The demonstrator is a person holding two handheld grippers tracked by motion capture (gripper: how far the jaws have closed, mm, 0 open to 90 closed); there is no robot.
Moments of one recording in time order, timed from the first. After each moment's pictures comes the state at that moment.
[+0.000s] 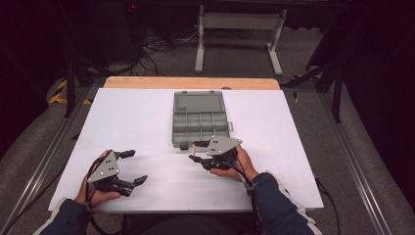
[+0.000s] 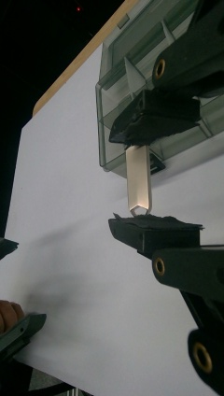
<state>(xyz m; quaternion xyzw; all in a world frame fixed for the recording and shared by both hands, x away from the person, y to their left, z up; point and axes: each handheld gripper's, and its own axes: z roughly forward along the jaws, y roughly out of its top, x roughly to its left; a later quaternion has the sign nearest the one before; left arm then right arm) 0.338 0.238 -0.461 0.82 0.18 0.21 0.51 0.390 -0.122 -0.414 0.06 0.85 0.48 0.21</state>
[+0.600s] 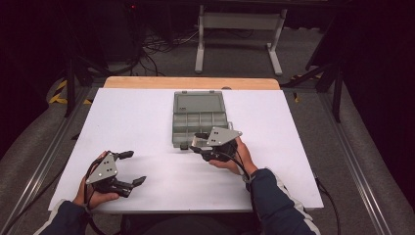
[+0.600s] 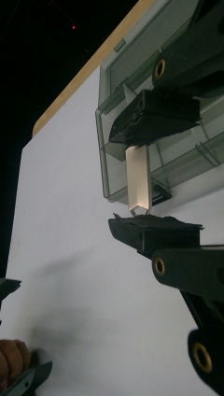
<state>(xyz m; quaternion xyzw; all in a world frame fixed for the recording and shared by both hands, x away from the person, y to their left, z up) 0.335 0.241 -0.461 0.81 0.18 0.21 0.51 0.412 -0.122 -0.411 0.08 0.85 0.48 0.22</state>
